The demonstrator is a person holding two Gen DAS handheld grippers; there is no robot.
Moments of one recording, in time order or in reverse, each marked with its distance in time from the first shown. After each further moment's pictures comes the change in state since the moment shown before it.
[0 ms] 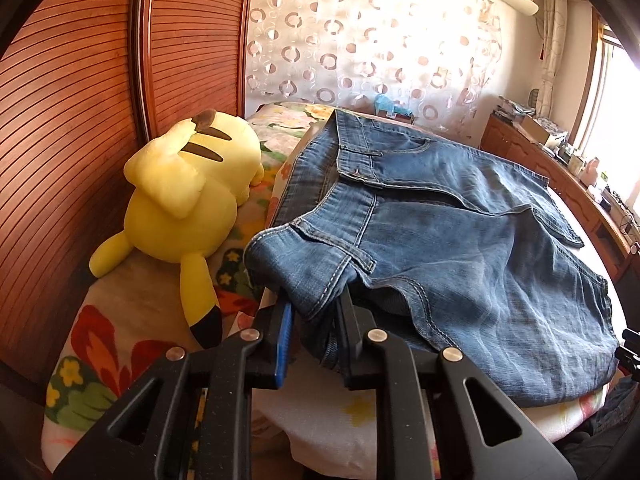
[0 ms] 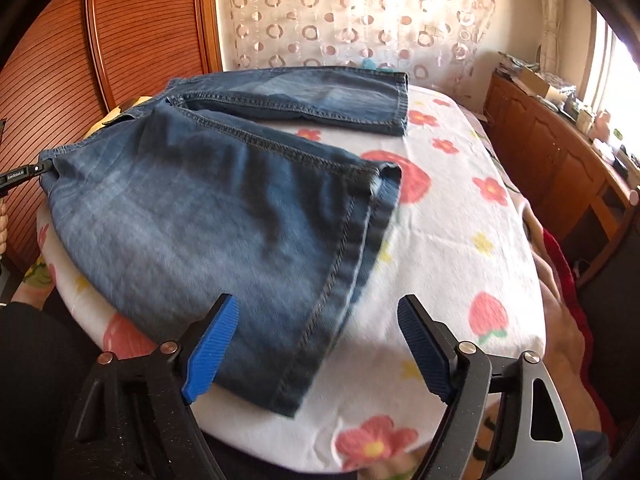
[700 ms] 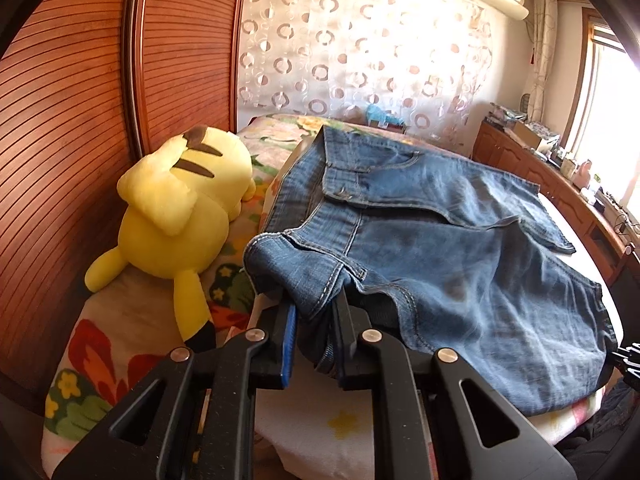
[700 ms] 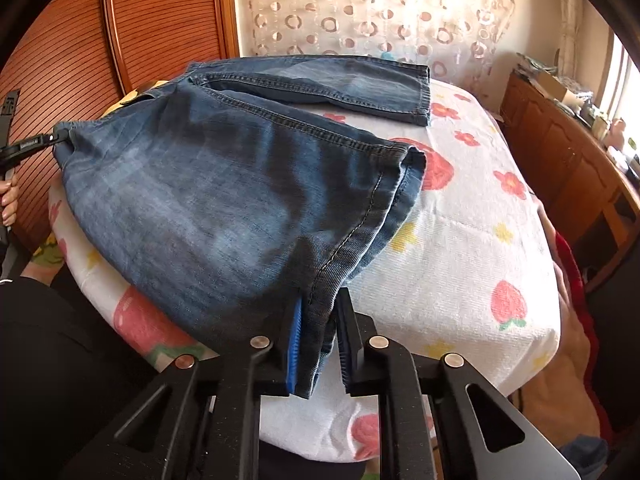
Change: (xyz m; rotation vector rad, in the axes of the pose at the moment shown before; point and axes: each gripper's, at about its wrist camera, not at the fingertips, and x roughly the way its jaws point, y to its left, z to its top) left arm -0.007 -0.010 0.010 0.016 -0.047 -0.024; right arm 0.003 0.007 -0.002 -0.049 0.032 0.051
